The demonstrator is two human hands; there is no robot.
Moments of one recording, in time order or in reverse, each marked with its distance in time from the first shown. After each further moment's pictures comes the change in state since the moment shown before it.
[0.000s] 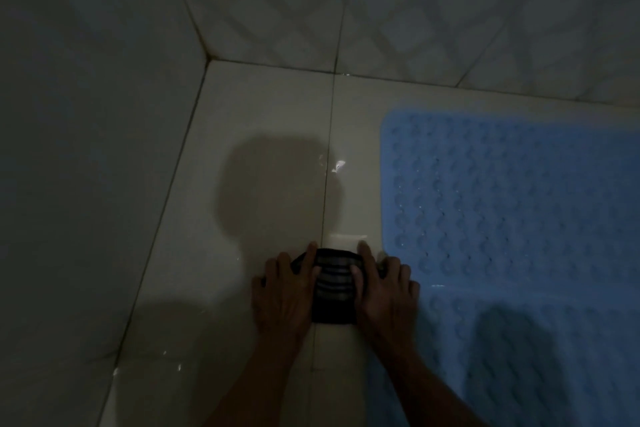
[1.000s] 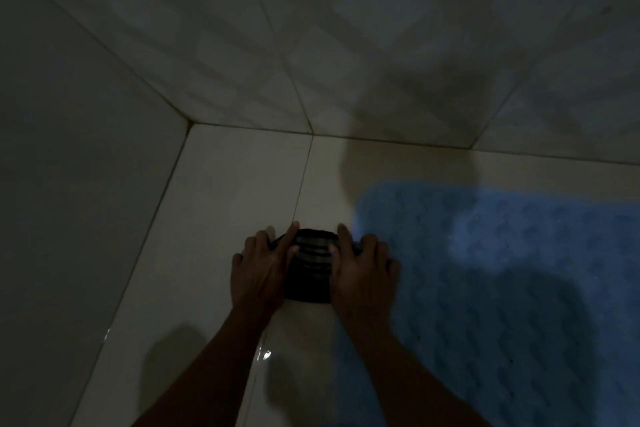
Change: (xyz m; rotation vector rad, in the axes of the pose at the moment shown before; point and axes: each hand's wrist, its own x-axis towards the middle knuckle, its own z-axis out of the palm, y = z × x) left_hand 0.200 0.077 -0.051 0.153 0.093 -0.109; right_hand 0.226 0.037 0.050 0.205 -0.077 -0.045
